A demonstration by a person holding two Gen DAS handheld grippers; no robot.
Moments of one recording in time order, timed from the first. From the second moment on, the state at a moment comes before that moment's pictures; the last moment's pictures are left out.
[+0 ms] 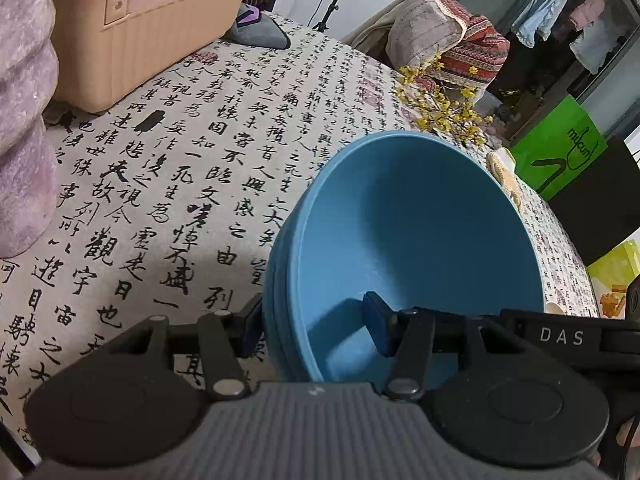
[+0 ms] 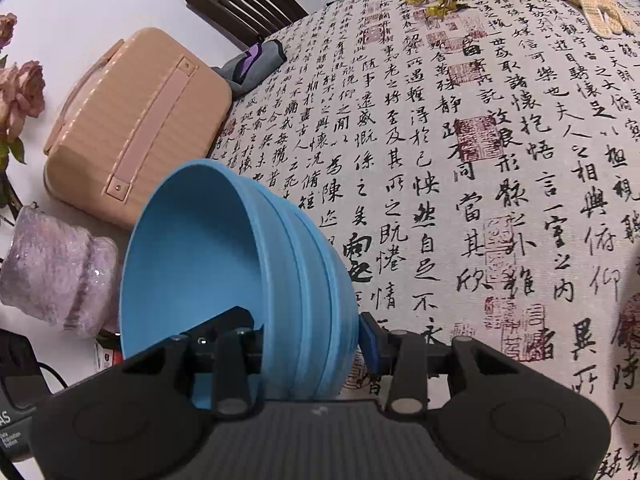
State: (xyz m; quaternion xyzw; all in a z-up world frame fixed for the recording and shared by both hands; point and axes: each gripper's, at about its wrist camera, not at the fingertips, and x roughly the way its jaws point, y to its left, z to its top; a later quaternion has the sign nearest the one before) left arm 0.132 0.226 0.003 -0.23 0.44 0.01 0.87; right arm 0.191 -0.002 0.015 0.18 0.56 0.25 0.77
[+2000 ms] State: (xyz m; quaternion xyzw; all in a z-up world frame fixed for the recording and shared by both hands) left arm 0.117 0.124 0.034 -0.19 0.44 -0.04 0.88; right arm 0.149 -0.115 0.042 0.22 0.52 0.22 0.80
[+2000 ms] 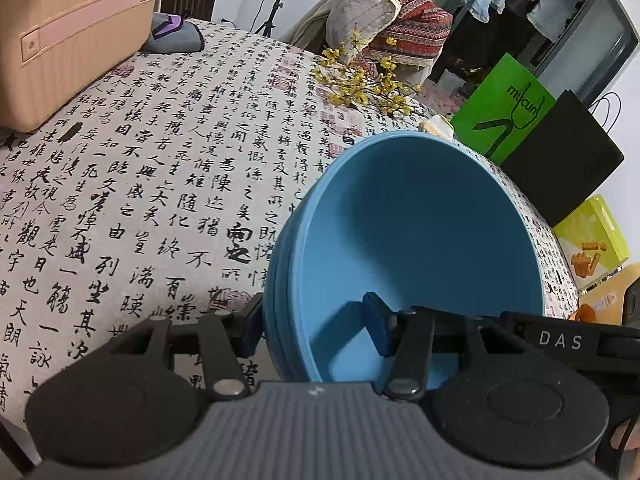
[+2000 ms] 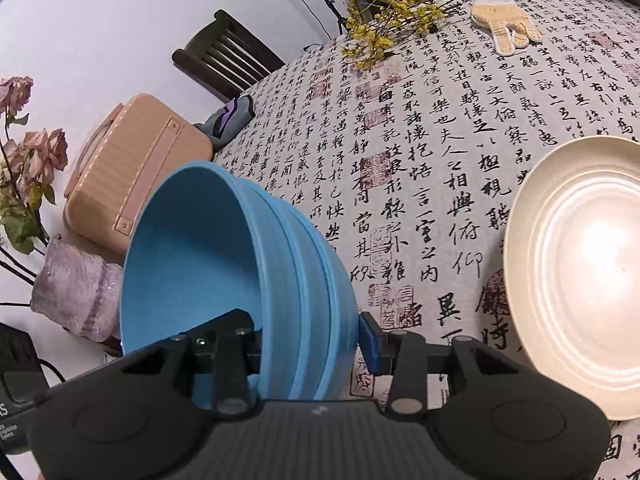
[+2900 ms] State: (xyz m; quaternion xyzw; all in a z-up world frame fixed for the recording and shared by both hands) left arm 0.119 0.078 0.041 -0.17 0.44 -0.06 0.88; right arm 0.139 -0.166 0.046 0.24 0.51 0.21 0.80
